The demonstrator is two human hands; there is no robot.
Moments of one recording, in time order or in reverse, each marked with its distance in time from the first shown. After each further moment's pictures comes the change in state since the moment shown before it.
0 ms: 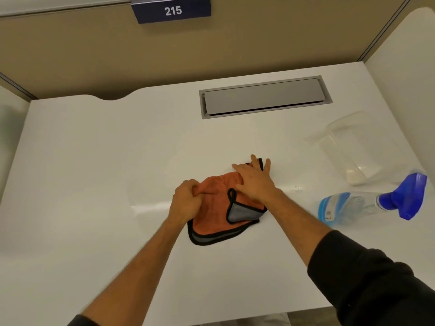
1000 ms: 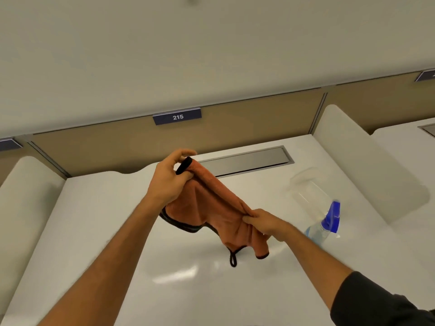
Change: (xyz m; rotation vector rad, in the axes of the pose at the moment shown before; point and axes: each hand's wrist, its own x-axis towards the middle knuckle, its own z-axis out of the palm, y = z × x) left_hand -0.075 0.205 -0.187 -0.111 0.246 0.647; right_hand -0.124 -0.011 -0.114 0.836 -0.129 0.249
